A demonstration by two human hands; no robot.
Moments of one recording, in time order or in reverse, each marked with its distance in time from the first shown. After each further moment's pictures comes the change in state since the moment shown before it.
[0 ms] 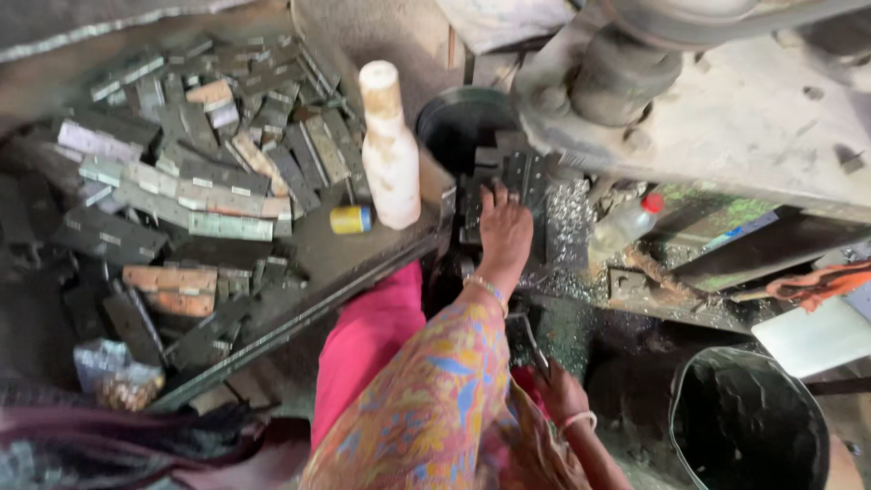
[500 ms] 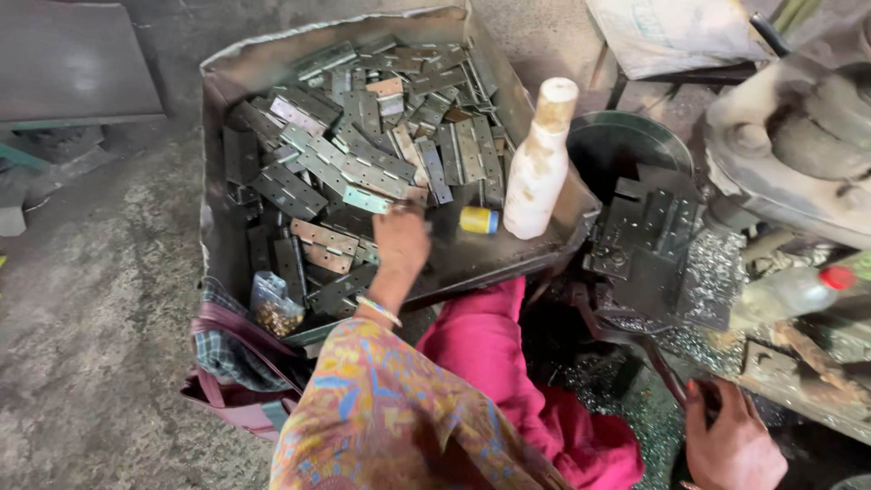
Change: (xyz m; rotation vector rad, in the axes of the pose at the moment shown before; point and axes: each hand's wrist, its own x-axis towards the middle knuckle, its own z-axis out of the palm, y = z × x) left_hand -0.146 -0.316 -0.052 0.153 -0.026 -0.516; right_hand -0.039 -0.118 -0.164 -0.306 0.445 -0.107
